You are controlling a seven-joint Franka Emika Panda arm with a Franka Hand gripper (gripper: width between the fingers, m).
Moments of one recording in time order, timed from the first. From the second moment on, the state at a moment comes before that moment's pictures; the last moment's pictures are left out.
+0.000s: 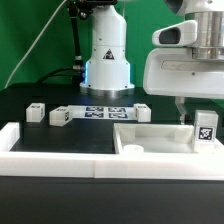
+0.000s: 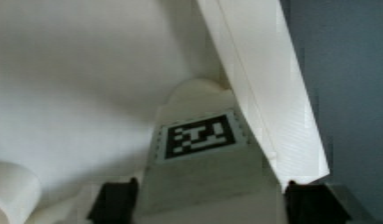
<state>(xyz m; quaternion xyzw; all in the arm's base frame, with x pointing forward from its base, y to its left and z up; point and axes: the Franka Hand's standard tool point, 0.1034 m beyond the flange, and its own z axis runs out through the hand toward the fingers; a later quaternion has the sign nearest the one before) 0.624 0.120 0.071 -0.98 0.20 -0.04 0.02</state>
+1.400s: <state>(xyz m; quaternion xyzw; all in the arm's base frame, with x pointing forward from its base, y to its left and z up) 0.621 0.117 0.071 -0.71 0.70 -0.03 0.05</state>
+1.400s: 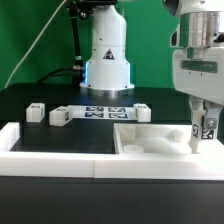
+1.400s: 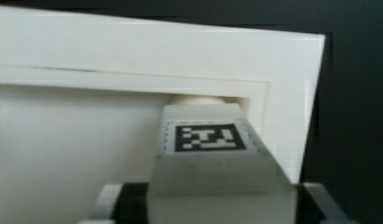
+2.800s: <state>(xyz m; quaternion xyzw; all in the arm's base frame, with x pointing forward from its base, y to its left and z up) 0.621 0.116 0.071 -0.58 0.81 -0.02 0.05</state>
